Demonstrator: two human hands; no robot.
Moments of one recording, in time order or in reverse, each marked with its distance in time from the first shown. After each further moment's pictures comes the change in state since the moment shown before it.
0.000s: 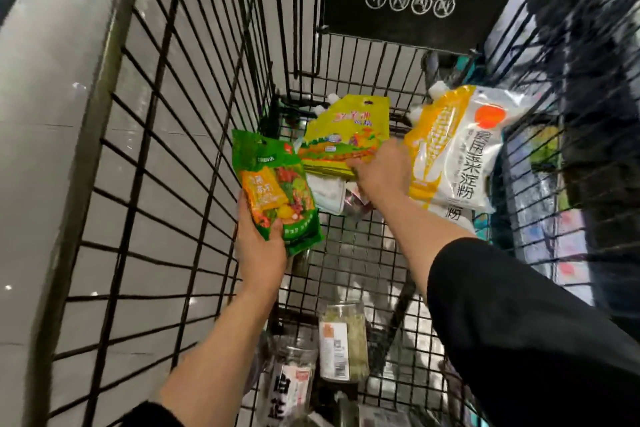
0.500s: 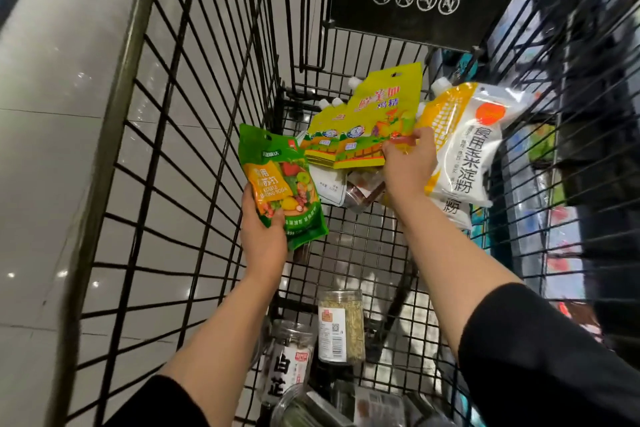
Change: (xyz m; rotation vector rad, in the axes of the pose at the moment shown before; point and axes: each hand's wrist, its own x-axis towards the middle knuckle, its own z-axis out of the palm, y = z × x) left_hand -0.011 0.015 -0.003 -0.151 -0.024 -0.127; right_hand -0.028 0.008 -0.037 0.648 0.253 0.036
